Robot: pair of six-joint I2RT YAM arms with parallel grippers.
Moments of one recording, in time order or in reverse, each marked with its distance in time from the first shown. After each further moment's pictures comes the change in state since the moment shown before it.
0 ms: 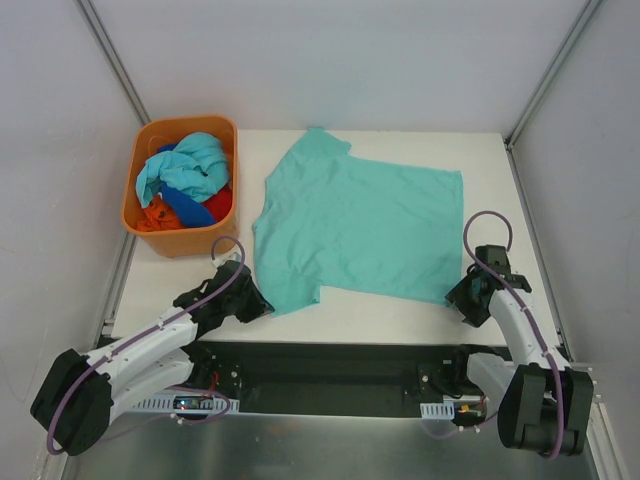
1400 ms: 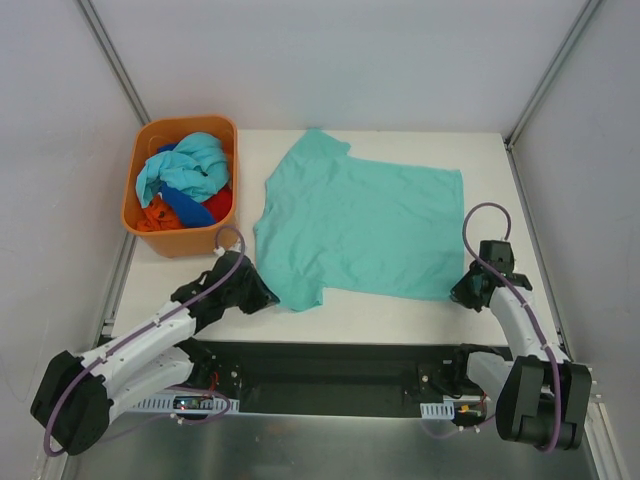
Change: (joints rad) left arm 0.000 -0.049 0.038 -0.024 0.042 0.016; right arm -0.034 0.039 -0.023 0.176 -0.081 -0.090
